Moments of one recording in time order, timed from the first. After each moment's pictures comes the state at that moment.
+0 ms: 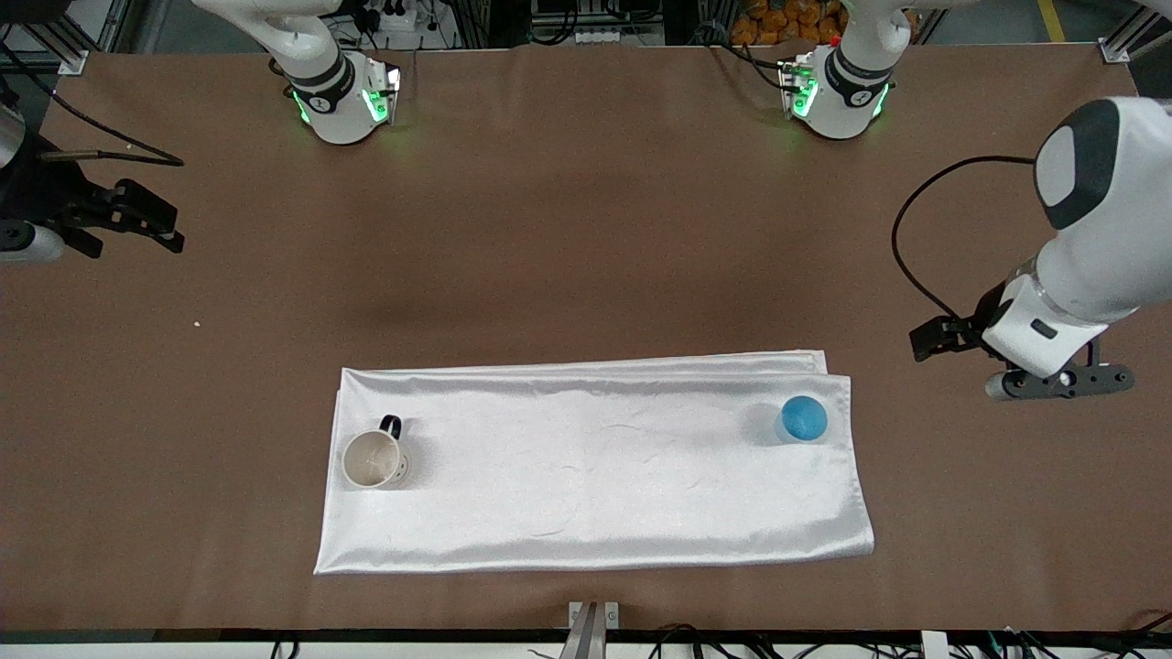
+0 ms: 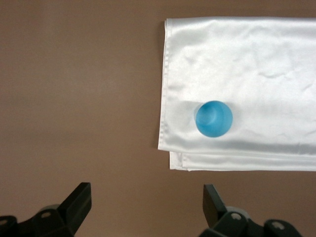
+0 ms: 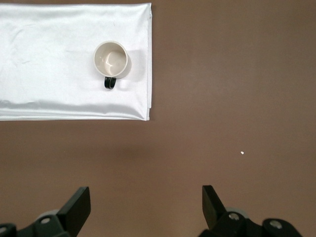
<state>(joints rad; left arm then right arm) -0.06 0.28 -0.08 -1.55 0.04 1.84 -0.19 -0.04 0.00 0.09 -1.55 0.03 1.57 0.01</state>
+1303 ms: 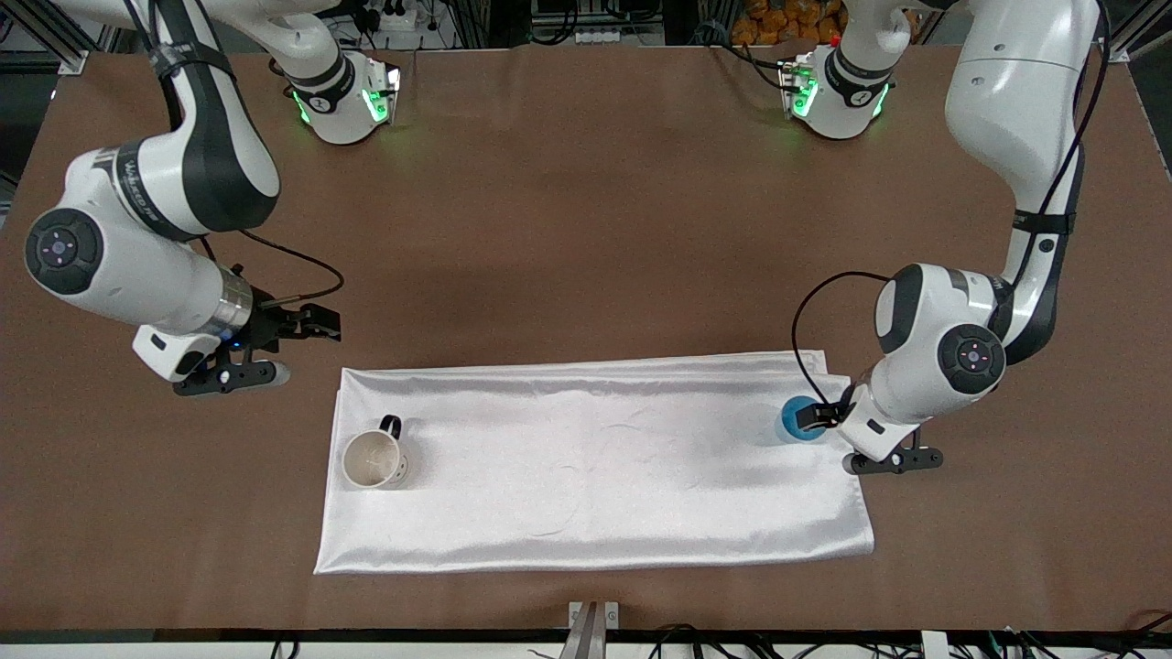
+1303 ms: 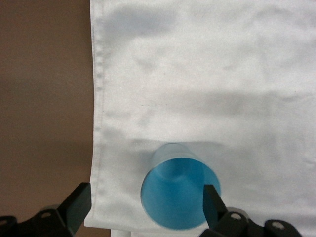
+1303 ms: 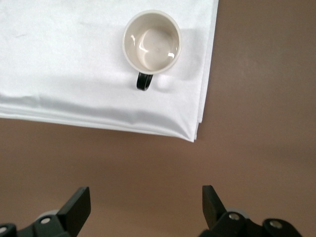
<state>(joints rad) -0.15 0.62 -0.08 -1.56 0.01 2.21 -0.29 0.10 0.28 0.09 -1.69 0.09 1.89 0.03</state>
